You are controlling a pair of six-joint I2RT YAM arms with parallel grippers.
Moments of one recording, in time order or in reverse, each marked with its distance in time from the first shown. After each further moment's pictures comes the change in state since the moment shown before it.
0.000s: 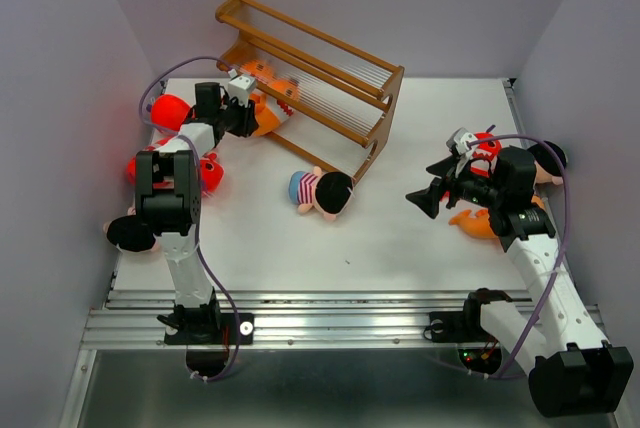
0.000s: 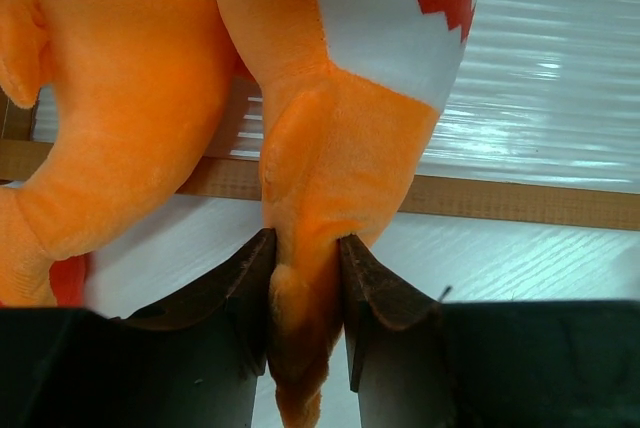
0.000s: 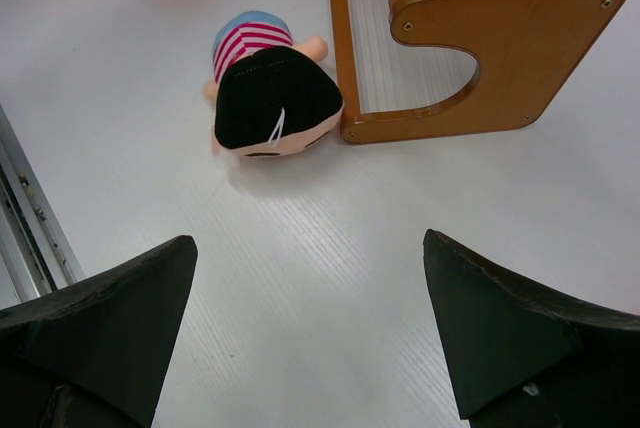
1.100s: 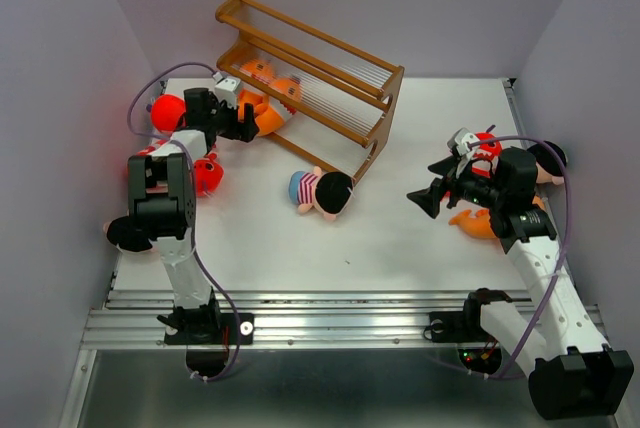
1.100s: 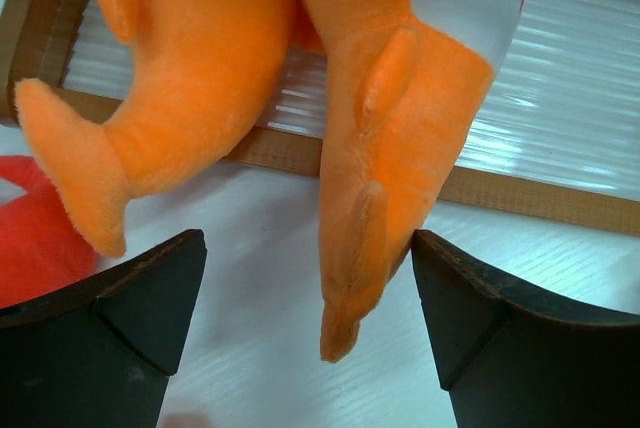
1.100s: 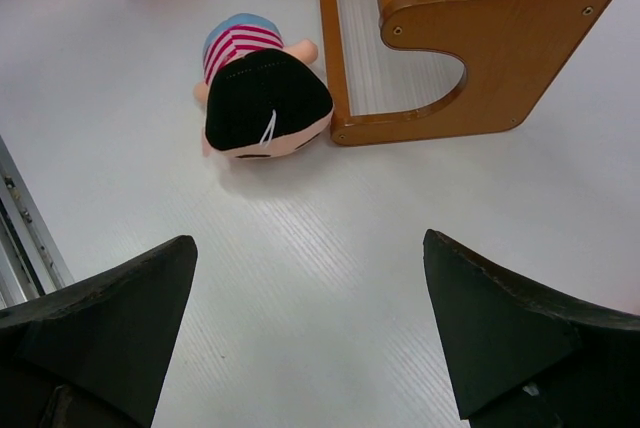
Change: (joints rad) left arm 0.040 -0.036 -0.094 0.100 0.014 -0.093; right arm 0.000 -0.014 0.000 0.000 0.018 -0.011
